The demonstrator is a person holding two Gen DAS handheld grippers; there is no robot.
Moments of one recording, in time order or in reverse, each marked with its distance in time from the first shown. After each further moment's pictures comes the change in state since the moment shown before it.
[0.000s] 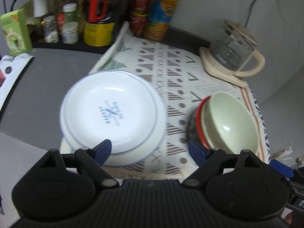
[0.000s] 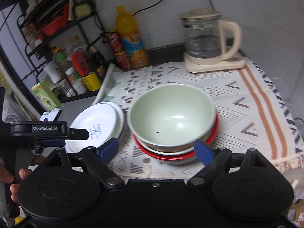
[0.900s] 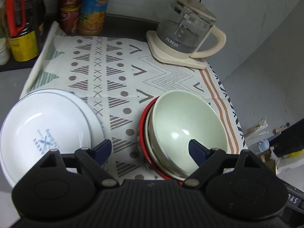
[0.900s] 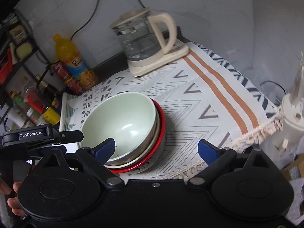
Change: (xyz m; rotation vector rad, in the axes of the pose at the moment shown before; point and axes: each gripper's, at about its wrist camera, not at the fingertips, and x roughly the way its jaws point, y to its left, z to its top) left arm 0.062 -0.061 0.045 0.191 0.122 -0.228; right arm 0.003 -0.055 -0.011 0.335 -0.048 -0.185
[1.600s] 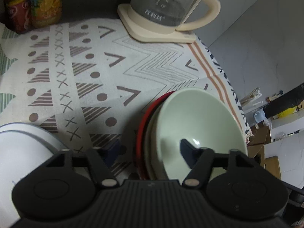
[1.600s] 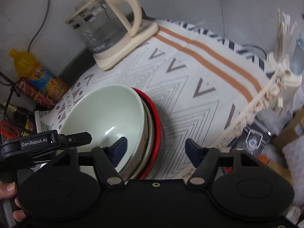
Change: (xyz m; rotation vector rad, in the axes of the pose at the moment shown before) left arm 0.087 0.012 0.047 0.160 0.200 -0.126; right arm 0.065 0.006 -0.004 0.263 0.081 -0.124
